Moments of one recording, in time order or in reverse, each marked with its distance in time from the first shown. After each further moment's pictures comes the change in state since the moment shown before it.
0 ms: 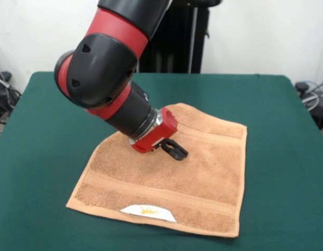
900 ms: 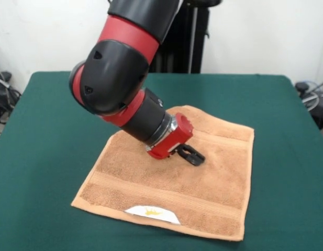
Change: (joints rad) arm 0.019 -0.001 0.032 -0.010 0.056 -0.001 0.000
